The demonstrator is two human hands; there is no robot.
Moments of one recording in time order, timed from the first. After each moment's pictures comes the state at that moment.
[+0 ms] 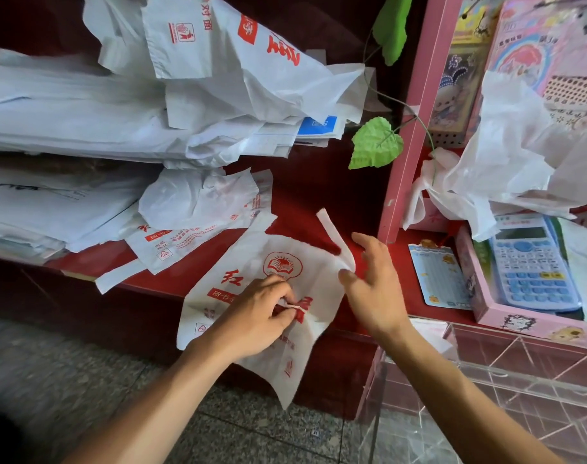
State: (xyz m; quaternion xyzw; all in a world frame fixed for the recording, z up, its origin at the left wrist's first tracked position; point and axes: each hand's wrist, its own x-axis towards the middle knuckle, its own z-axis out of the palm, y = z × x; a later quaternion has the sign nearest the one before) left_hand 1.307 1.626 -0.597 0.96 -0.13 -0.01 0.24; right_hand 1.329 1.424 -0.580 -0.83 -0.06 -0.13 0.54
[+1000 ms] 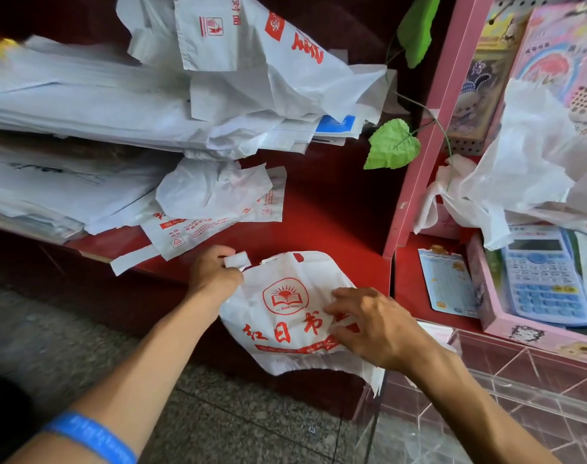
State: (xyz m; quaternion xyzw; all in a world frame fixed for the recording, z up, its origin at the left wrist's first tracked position) left_hand 1.335 1.671 -0.595 0.80 0.28 0.13 0.52; right_hand 1.311 1.402 -0.589 -0.94 -0.28 0.04 0.19
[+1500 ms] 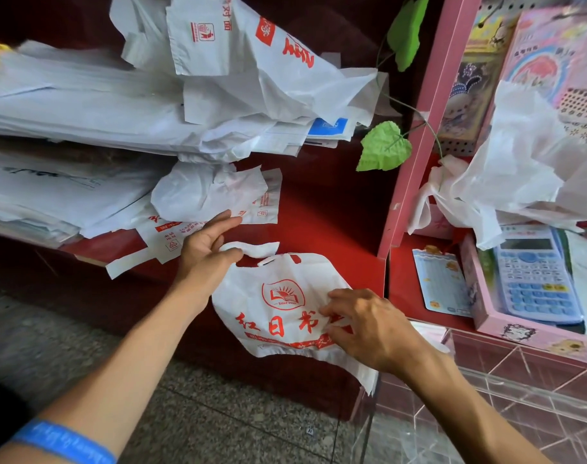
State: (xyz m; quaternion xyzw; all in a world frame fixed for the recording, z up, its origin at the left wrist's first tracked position) left_hand 1.328 1.674 -0.566 0.77 0.08 0.19 0.60; right_hand 1.306 1.403 -0.589 -0.94 -0.27 0.03 0.19
